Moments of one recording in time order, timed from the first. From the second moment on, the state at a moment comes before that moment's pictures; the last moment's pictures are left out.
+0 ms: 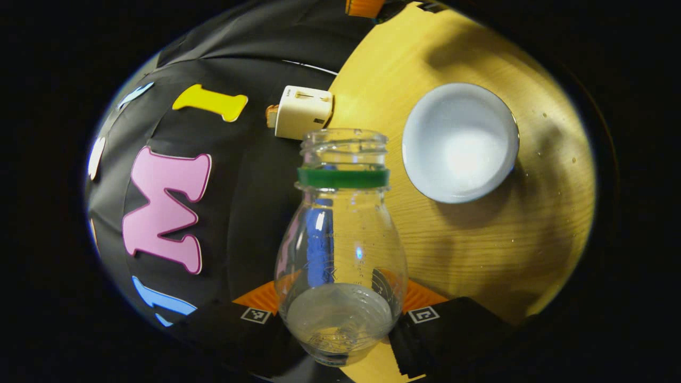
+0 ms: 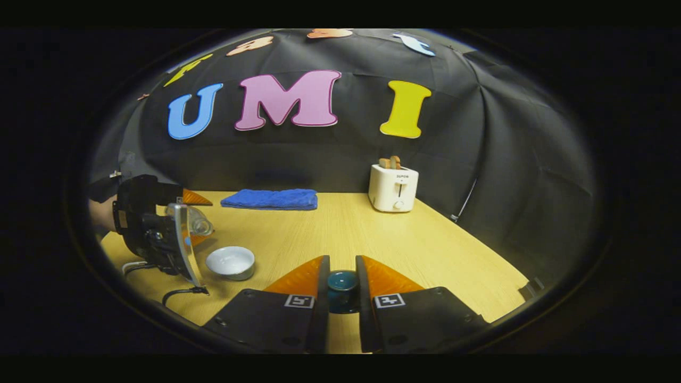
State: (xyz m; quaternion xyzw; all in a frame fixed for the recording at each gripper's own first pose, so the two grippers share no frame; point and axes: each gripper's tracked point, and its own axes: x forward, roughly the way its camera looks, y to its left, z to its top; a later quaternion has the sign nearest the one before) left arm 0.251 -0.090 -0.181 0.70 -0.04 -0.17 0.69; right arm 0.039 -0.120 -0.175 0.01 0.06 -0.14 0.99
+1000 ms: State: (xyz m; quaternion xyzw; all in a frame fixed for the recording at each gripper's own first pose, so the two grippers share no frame) left arm 0.273 -0.117 -0.174 0.82 -0.12 -0.18 0.52; right arm 0.048 -0.078 -0.181 0.03 0.07 -0.10 0.99
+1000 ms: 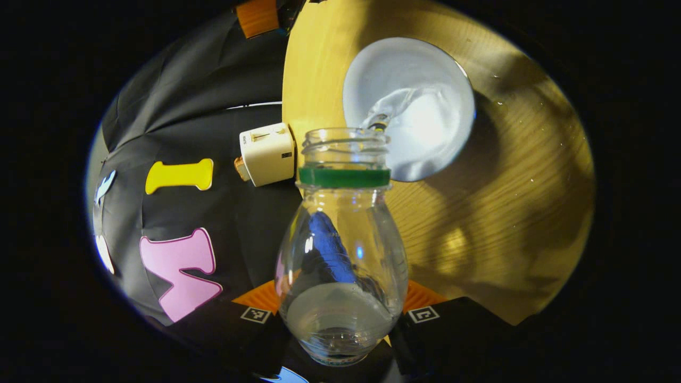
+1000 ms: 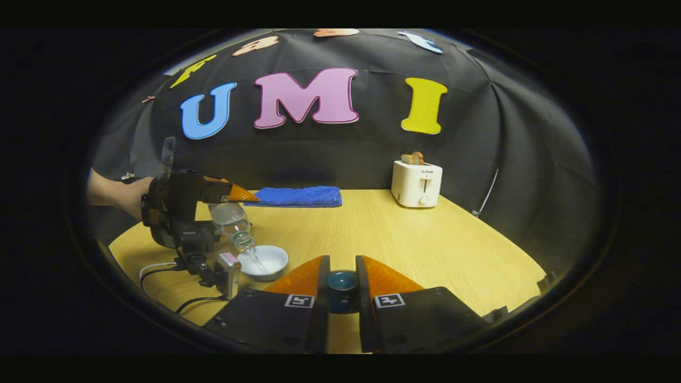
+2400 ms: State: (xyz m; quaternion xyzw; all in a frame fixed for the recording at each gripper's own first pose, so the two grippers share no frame) left arm 0.273 -0.152 -0.150 0.90 -0.21 -0.18 0.32; right arm 0.049 -0.073 -0.176 0.04 0.07 -0.08 0.99
